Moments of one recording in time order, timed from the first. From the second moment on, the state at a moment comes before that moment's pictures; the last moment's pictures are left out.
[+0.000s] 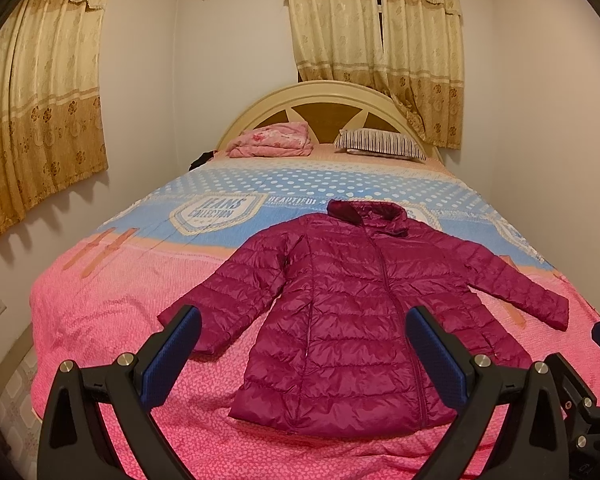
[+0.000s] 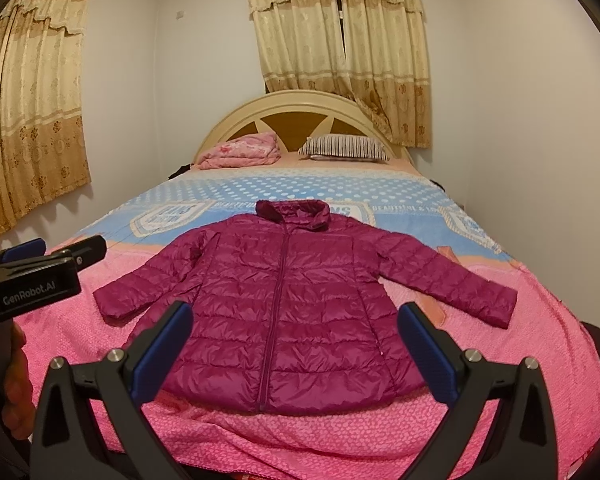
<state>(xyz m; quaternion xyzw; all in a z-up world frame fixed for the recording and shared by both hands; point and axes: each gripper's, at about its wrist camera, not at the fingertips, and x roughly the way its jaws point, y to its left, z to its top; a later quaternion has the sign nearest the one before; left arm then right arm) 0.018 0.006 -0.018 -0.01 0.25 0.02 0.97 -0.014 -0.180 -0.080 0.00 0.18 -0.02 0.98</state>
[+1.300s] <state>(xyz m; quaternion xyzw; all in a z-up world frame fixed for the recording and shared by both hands) 0.309 0.040 -0.145 0.07 0.35 0.09 0.93 0.142 -0.517 -0.192 0.21 0.34 -0.29 0.87</state>
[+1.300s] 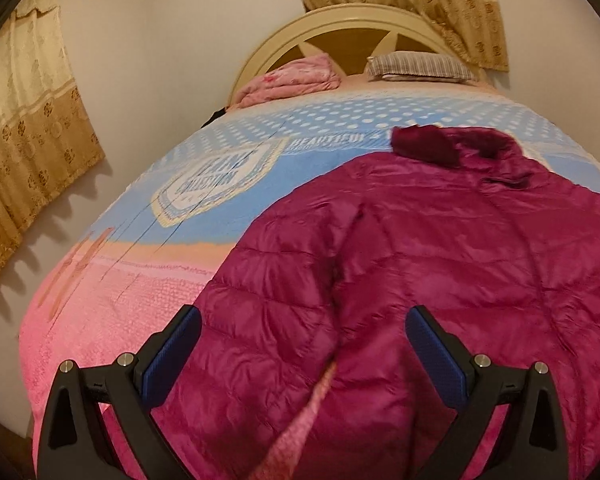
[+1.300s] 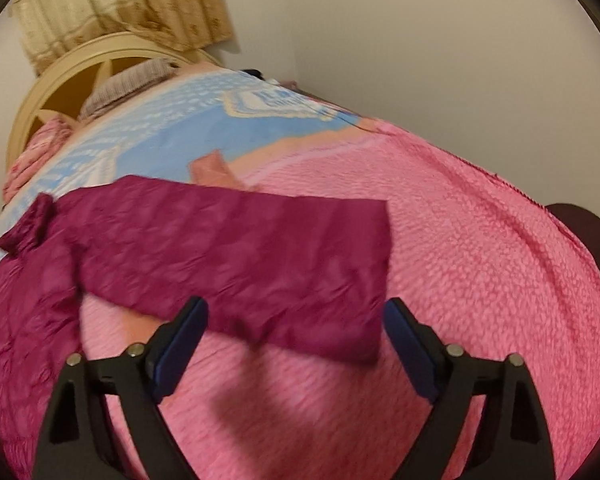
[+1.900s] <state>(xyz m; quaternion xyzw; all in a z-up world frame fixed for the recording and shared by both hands) 0.343 0.056 -0.160 0.08 0.38 0.10 0.92 0.178 -0.527 -0.182 0.16 0.36 -0.24 0.89</state>
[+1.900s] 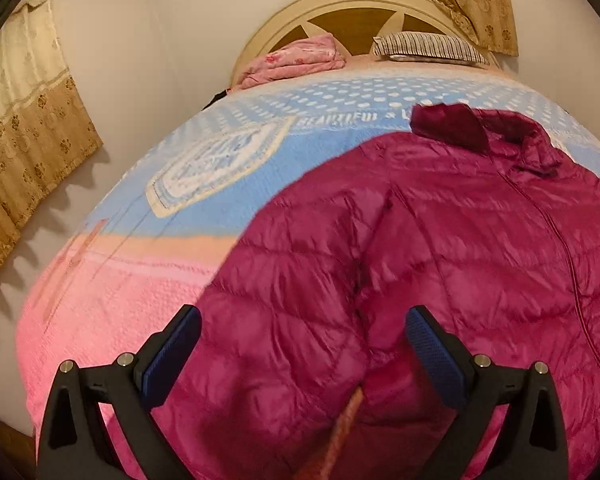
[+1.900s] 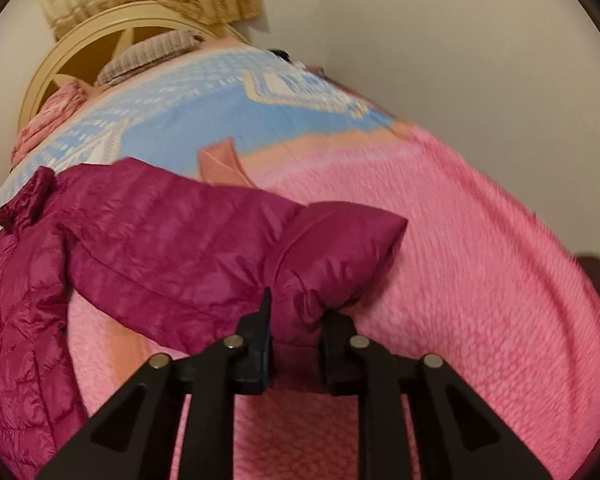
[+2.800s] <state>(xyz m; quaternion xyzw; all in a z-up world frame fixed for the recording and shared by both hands) 0.351 0.089 -0.139 0.05 0.37 0.11 0.92 0.333 -0.238 -0.138 -0.12 0.31 -0.05 0.94</state>
